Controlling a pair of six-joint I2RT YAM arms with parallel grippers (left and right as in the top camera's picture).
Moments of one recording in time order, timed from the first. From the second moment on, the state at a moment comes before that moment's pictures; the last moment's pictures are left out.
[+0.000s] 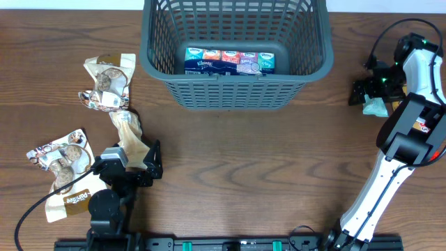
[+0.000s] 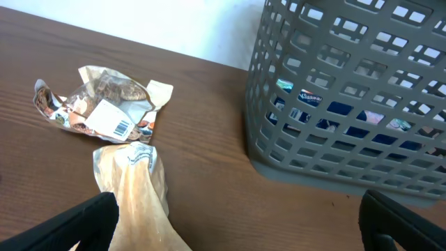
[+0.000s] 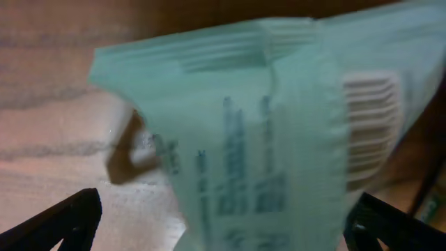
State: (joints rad) left arm -0.06 0.07 0.05 -0.17 0.04 -0.28; right arm -0.41 2.47 2.11 -1.25 -0.06 -0.47
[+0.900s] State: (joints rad) left arm -0.06 0.07 0.05 -0.17 0.04 -0.28; right arm -0.36 2.46 2.28 -1.31 -0.17 -0.38
